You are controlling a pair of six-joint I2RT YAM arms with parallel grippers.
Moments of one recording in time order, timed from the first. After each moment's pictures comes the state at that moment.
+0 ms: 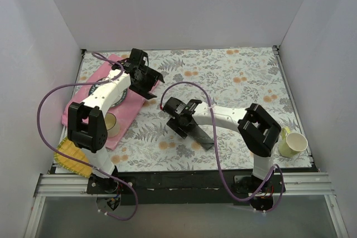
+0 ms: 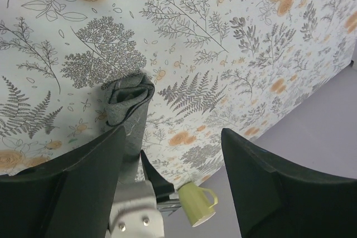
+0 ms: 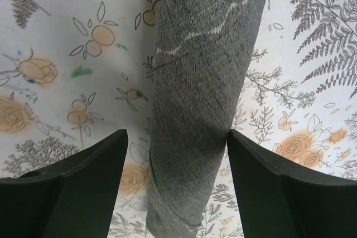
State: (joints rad) left arm -0.34 1.77 1.51 -0.82 0.13 -1.34; right arm 1.01 1.85 1.31 -0.72 0.25 0.05
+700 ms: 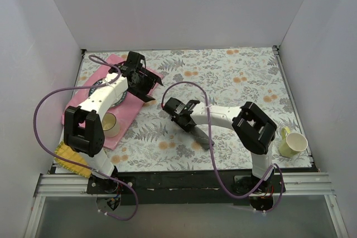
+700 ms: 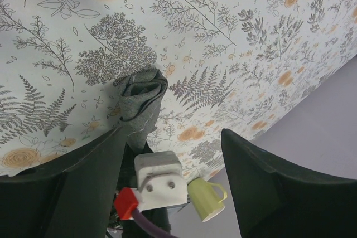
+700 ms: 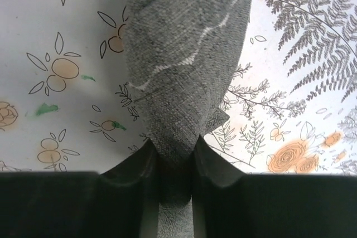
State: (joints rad) left arm -0.32 1.69 1.45 -0.80 0.14 -1.30; right arm 1.01 1.92 1.30 -0.66 0.35 0.08
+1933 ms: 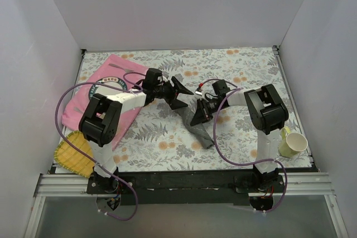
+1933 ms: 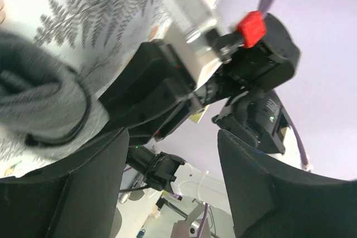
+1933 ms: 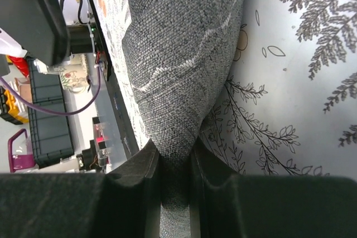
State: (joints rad) left arm -0.46 1.86 1.14 0.07 0.70 -1.35; right arm 0.39 2.03 1.09 -0.27 -1.12 0.14
